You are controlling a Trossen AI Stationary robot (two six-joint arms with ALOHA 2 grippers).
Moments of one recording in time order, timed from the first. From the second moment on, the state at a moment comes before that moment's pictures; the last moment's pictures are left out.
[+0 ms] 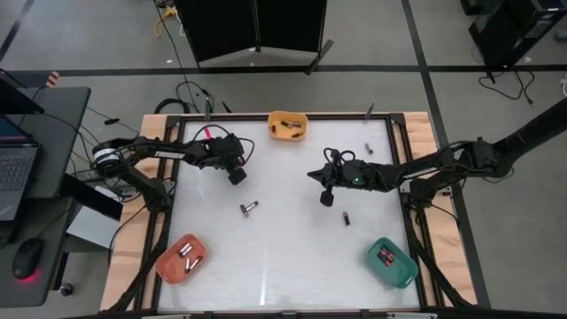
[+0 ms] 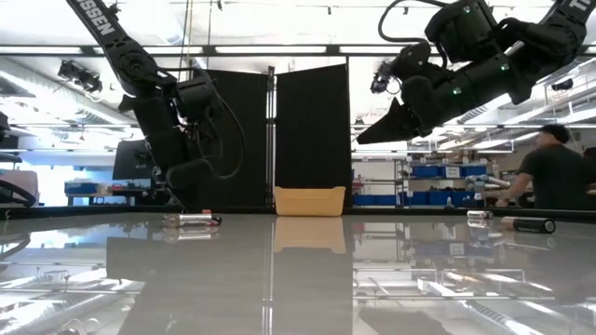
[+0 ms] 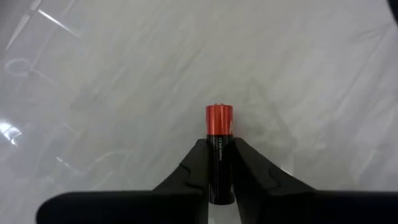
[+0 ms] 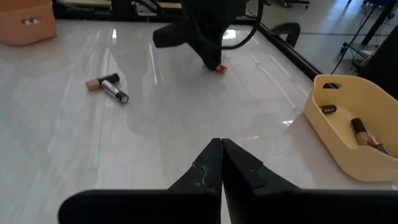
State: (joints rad) left arm 0.48 1.51 0.62 -0.22 -0.16 -0.07; right arm -0.08 1.38 0.46 0.53 0.22 -0.03
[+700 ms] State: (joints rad) left arm 0.34 1.48 0.56 0.91 0.31 -0.08; right arm -0.08 1.57 0.41 1.23 0.13 0.12
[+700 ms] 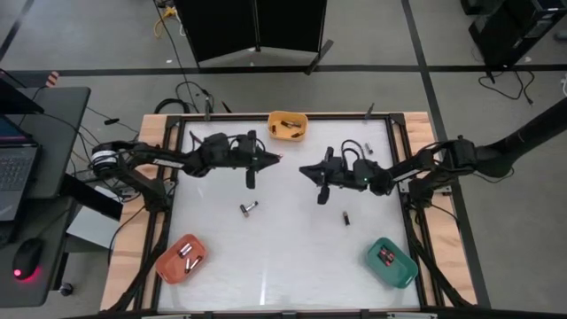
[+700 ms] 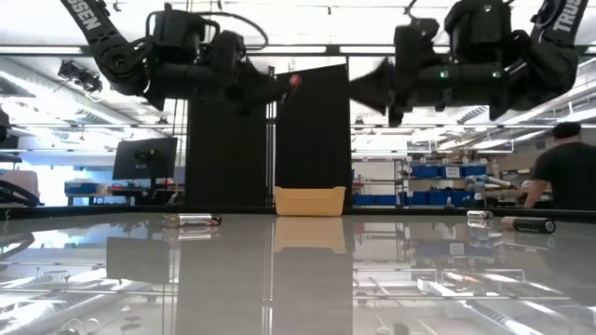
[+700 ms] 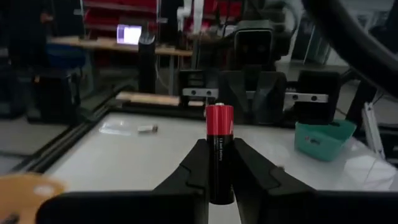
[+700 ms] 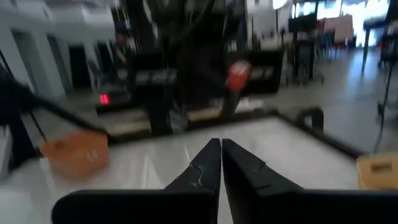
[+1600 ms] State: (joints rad) left arm 0.27 1.68 0.83 0.95 0.38 -0.11; right arm -0.08 1.57 0.52 1.35 0.13 0.08
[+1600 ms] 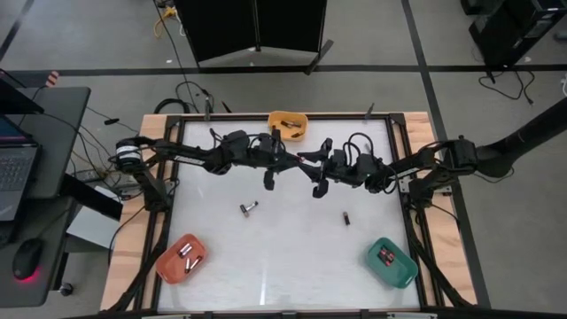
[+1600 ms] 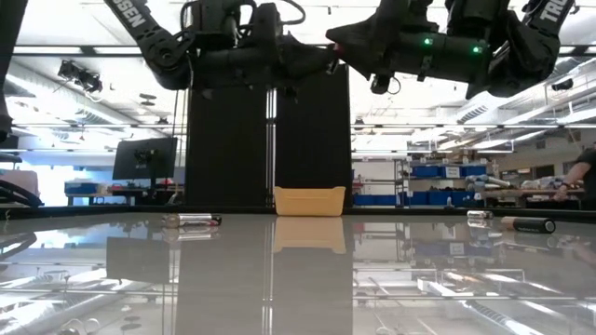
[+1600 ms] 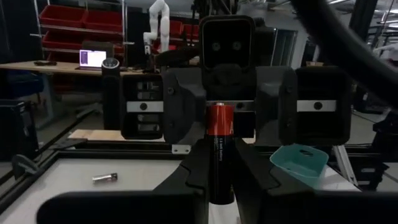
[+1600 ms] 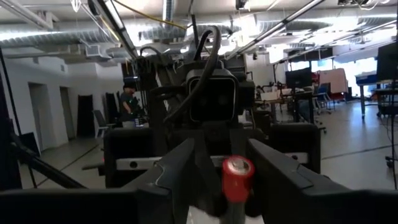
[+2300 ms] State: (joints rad) left arm 0.25 1.69 0.86 0.95 0.38 -0.08; right arm -0.08 1.56 0.52 1.33 0.13 0.05
